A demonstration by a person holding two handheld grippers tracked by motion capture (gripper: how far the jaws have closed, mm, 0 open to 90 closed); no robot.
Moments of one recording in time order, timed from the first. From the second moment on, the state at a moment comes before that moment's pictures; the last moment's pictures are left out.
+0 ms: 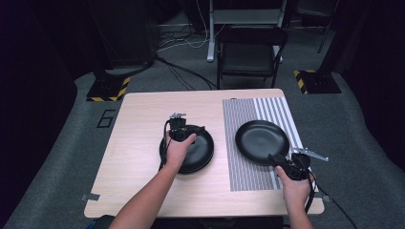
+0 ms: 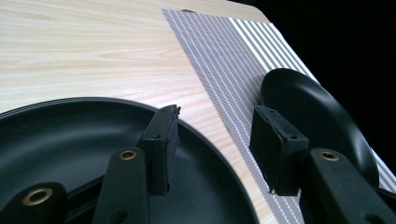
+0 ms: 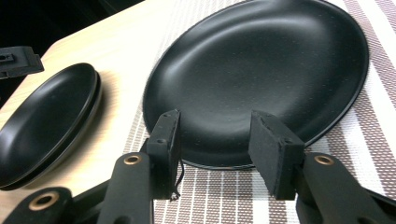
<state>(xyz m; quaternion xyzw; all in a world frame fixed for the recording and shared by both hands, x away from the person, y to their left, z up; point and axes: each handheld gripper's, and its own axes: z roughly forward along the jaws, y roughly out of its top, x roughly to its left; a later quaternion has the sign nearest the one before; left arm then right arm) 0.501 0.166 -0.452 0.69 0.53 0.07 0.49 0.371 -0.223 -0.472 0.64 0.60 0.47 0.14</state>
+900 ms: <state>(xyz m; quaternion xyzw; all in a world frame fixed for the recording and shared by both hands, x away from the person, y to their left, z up) 0.460 0.265 -0.461 0.71 0.53 0.10 0.45 0.360 -0.224 -0.474 0.63 0.62 0.45 0.12</state>
